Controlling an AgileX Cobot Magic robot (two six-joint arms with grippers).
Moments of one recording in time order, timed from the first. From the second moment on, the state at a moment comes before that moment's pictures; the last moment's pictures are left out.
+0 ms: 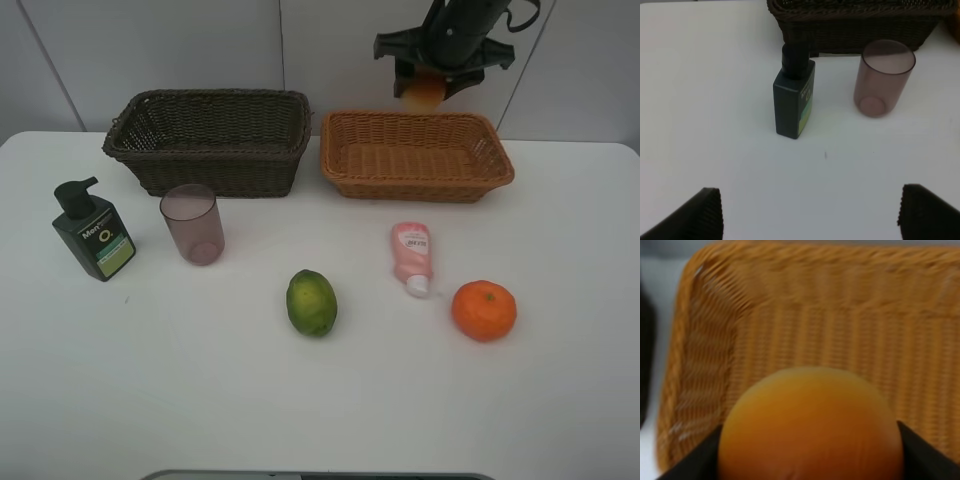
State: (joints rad) left arm -0.08 -0.01 -0.50 0.00 1.05 0.00; right arm 0.34 2.05 -1.76 -0.21 0.86 0.38
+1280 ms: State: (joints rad) left arm -0.08 -0.01 -0.50 0.00 1.05 0.00; right arm 0.32 2.15 -1.74 -0.27 0.85 0.37
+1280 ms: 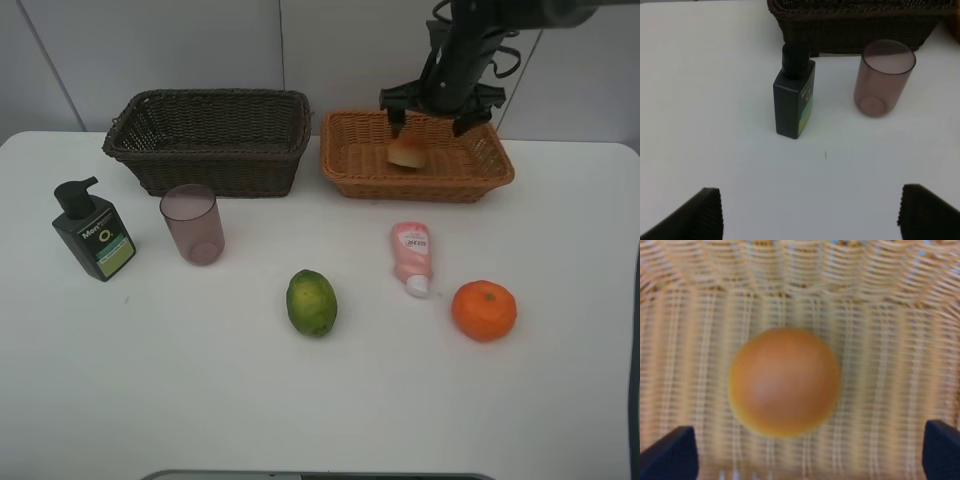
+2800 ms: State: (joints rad) left arm -0.08 -0.01 -0.50 0.00 1.05 0.00; right arm 0.35 1.75 -0.79 -0.11 0.66 0.44
